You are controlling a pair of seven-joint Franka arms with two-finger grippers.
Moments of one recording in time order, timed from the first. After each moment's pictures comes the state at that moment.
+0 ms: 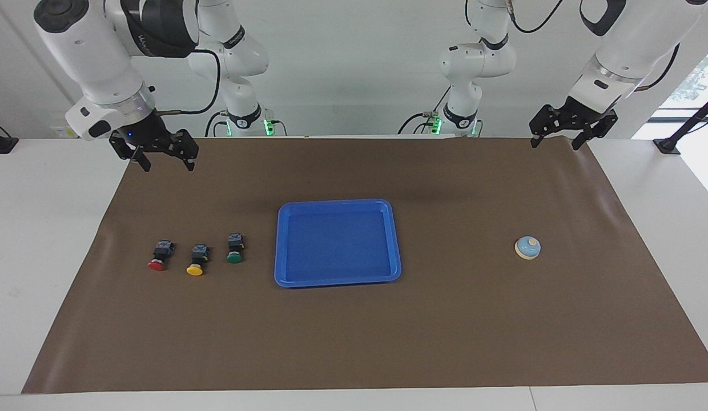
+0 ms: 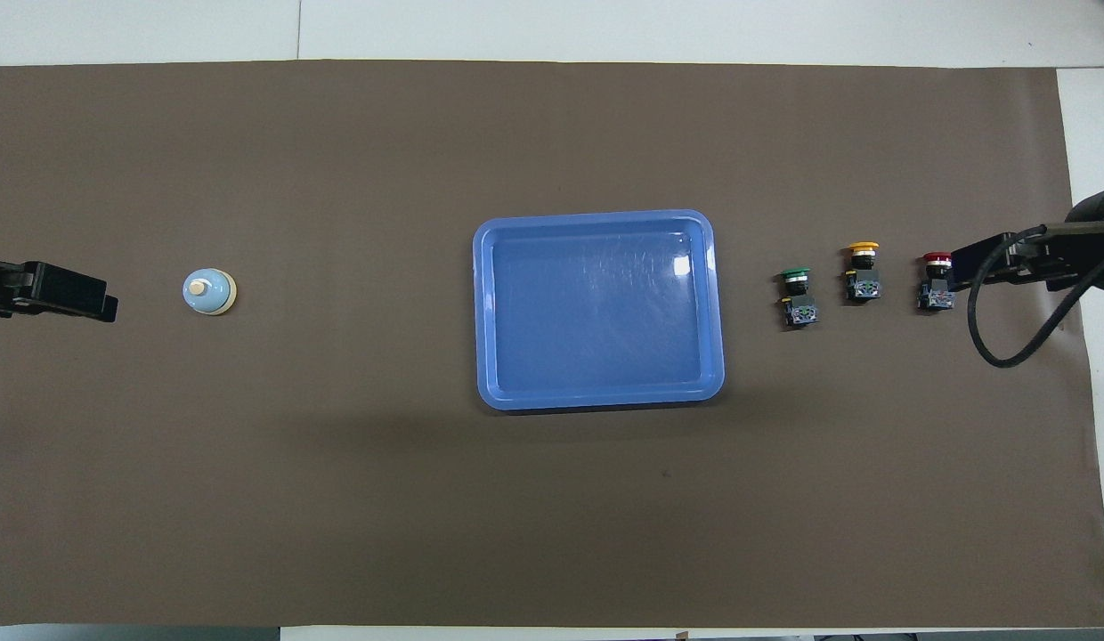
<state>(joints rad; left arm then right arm) 0.00 -0.05 -0.05 -1.61 -0.03 1.49 0.07 0.03 0.00 -0.06 -1.66 0.00 1.61 0.00</state>
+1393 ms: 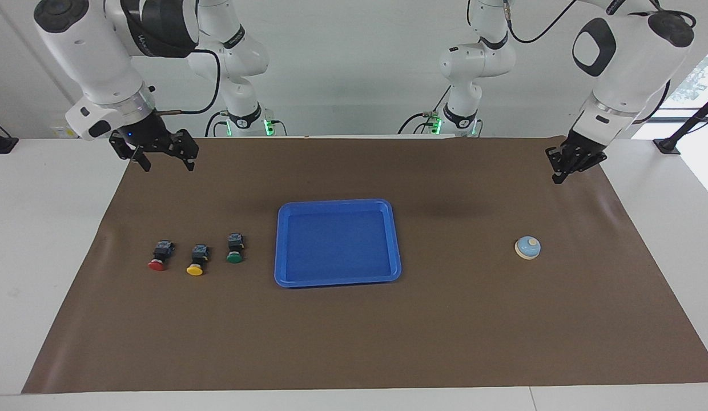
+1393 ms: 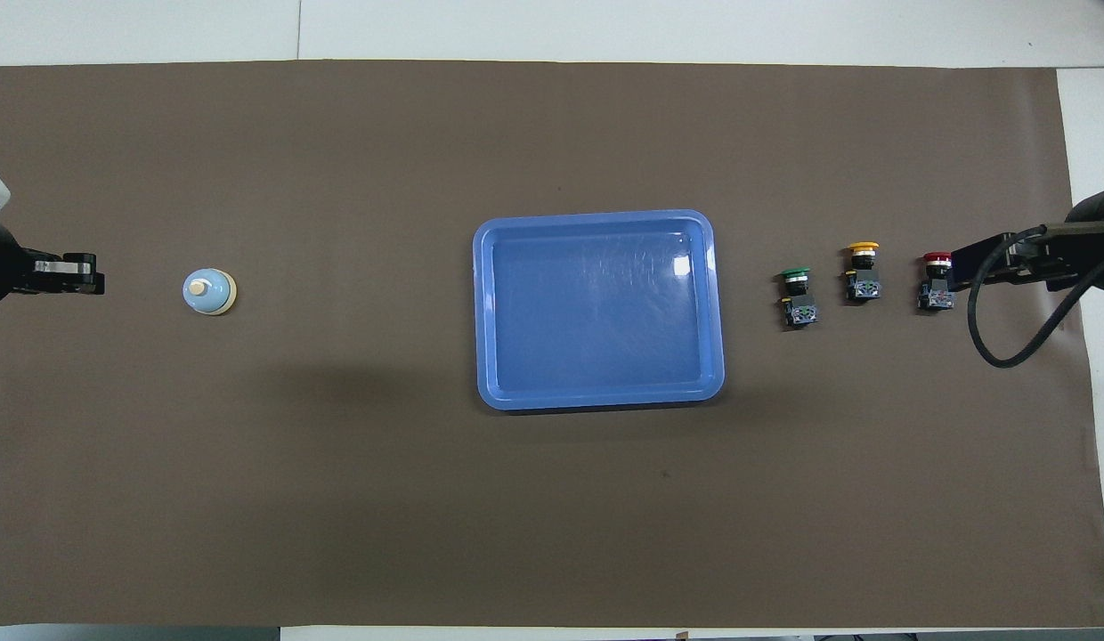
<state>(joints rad) 0.07 -0.06 -0.05 -1.88 -0.03 1.89 0.07 0.03 0.00 -0.06 -1.66 0.00 1.61 0.00</state>
